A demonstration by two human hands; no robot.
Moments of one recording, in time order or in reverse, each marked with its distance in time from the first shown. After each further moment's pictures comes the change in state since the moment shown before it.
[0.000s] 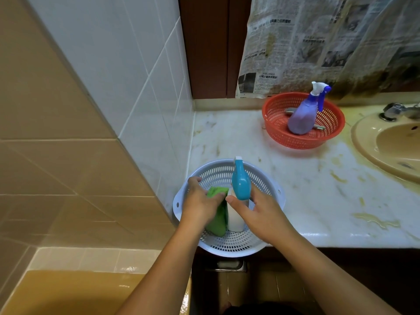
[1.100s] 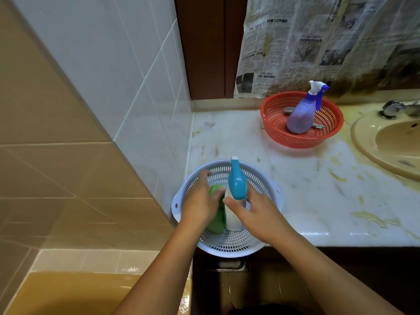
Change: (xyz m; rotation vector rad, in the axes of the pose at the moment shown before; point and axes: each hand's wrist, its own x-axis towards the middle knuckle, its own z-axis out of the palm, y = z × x) left_hand 0.009 0.001 0.006 0.246 0.009 0.239; right_hand 0.003 0.004 0.001 -0.082 -0.056 -0.026
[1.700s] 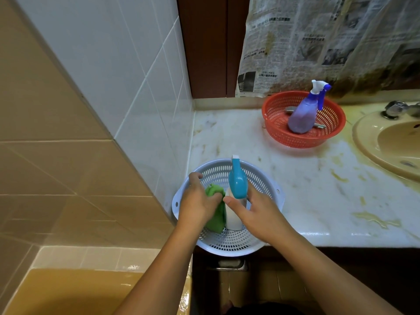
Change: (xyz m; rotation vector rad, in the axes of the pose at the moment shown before) left_hand -0.005 -0.007 -0.004 -0.034 0.064 -0.089; right_hand -0.001 -0.001 -0.001 0.004 -0.005 0.005
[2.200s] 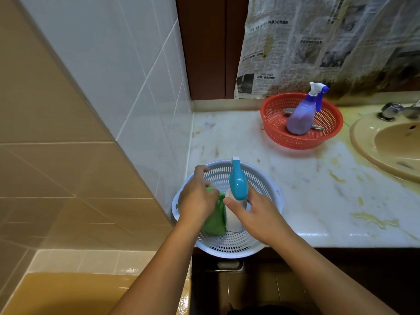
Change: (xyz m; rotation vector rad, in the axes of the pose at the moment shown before) left_hand 0.009 0.009 -0.004 0.061 0.013 0.012; right_hand 0.000 -0.001 0.002 0.001 0.028 0.020
